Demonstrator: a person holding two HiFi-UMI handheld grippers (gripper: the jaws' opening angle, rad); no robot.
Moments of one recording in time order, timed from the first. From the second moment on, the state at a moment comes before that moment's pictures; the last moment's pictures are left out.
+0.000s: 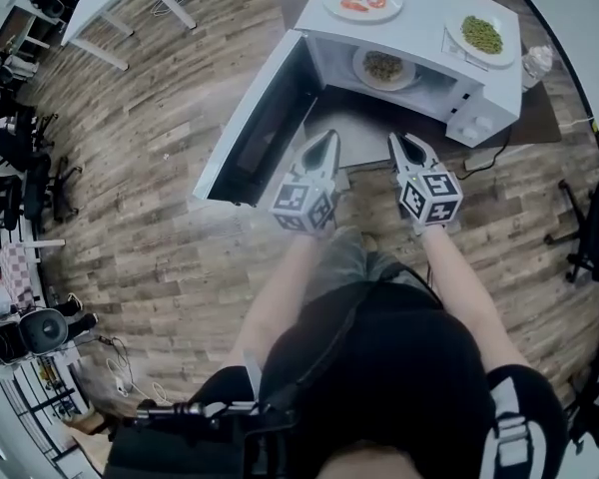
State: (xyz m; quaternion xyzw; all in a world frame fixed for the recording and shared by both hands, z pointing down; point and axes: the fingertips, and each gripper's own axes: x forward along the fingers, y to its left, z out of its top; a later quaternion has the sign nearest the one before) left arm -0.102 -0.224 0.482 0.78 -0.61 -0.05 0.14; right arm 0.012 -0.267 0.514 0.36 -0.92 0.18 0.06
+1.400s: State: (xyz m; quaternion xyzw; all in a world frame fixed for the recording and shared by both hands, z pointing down) left arm -0.092 -0.351 0.535 0.84 -0.51 -0.02 0.20; right arm -0.025 -0.378 0.545 0.43 -0.89 0.03 0.18
